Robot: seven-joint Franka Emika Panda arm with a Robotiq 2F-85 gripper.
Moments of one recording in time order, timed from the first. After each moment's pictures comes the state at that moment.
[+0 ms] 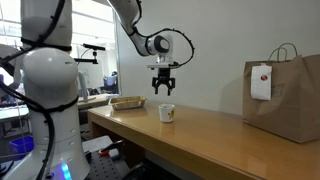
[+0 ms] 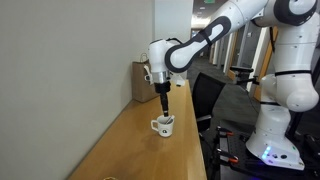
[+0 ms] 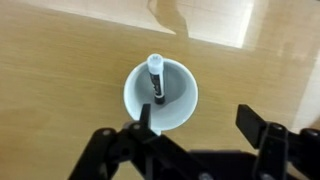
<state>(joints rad) 0.15 0.09 0.10 -2.16 0.01 2.12 -0.18</state>
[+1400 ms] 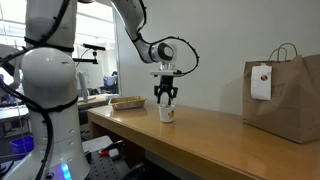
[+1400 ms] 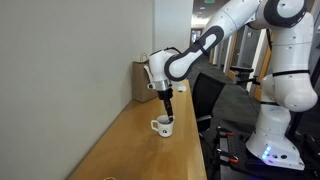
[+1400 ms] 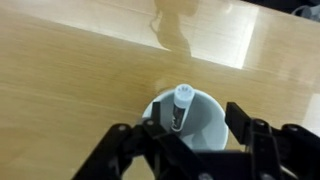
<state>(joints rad) 0.10 0.16 0.10 -2.19 -0.03 2.13 -0.25</state>
